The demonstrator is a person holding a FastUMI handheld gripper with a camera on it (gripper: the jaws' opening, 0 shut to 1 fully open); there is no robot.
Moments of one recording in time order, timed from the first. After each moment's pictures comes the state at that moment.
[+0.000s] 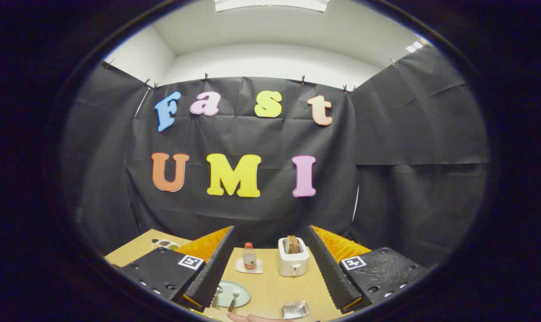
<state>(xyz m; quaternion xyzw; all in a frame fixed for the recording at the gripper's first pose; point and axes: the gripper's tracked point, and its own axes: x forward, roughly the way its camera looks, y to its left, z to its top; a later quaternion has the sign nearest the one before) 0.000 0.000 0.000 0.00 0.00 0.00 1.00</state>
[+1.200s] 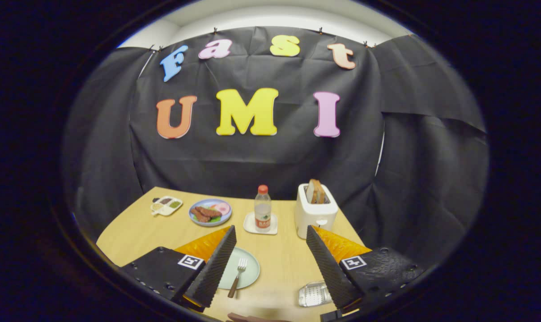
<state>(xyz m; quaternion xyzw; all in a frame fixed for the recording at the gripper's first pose) 0.086 0.050 -0.207 -0.02 0.19 0.04 0.98</state>
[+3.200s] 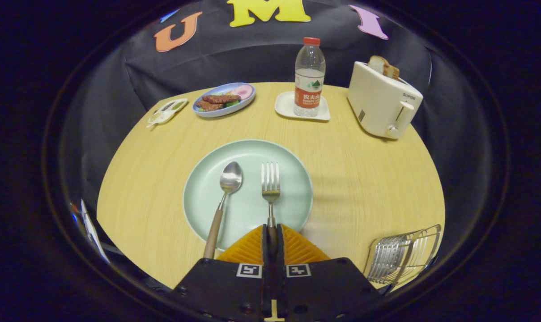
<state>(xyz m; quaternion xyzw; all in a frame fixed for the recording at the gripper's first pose) 0.096 0.110 -0.424 -0.03 0.47 0.11 0.88</state>
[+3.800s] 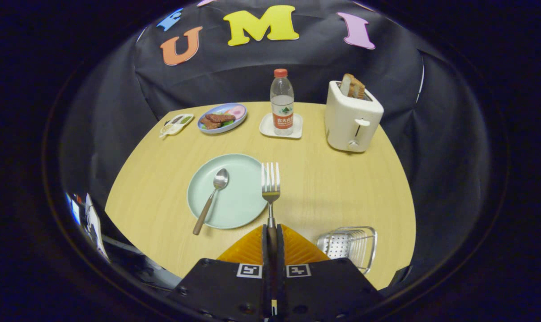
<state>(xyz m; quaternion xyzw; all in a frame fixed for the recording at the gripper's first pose) 0.063 0.016 -0.352 -0.04 0.43 0.12 0.89</state>
